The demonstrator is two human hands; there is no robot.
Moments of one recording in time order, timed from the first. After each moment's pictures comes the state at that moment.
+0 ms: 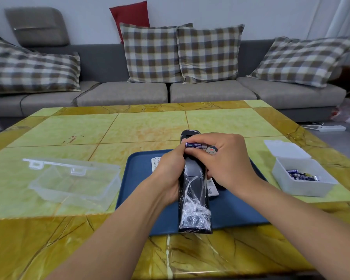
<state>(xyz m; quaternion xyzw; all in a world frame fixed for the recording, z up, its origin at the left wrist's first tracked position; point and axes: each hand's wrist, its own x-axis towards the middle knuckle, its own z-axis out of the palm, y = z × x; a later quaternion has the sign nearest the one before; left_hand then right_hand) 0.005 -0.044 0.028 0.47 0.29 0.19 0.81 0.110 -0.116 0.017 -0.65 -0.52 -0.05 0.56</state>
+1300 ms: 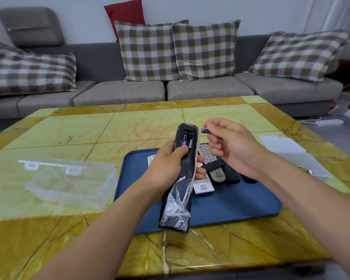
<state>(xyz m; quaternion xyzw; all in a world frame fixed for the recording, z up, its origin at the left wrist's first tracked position) 0.000 -0.038 0.018 0.62 0.23 0.22 0.72 0.153 -0.125 0.028 -0.53 -0.33 0.37 0.69</state>
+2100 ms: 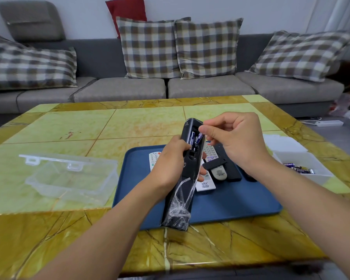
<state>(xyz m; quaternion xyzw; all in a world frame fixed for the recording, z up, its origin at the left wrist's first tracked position) 0.000 -0.044 0.023 0.63 0.23 0.22 0.71 0.140 -0.121 0.031 -0.61 -0.43 0.06 0.66</state>
